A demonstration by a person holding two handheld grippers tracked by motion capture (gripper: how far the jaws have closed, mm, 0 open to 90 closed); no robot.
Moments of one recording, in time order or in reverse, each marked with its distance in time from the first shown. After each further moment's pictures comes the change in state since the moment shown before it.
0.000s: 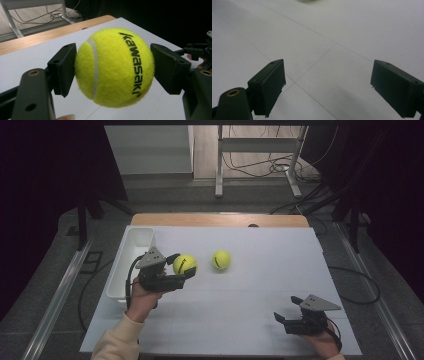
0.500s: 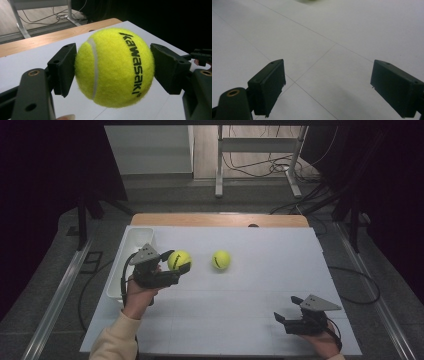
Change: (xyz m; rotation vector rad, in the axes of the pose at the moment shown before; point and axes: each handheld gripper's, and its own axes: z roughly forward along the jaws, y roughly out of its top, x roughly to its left) left arm 0.012 0.001 -0.006 -0.016 0.032 -0.025; right arm 0.000 0.000 0.000 -0.001 0.000 0.000
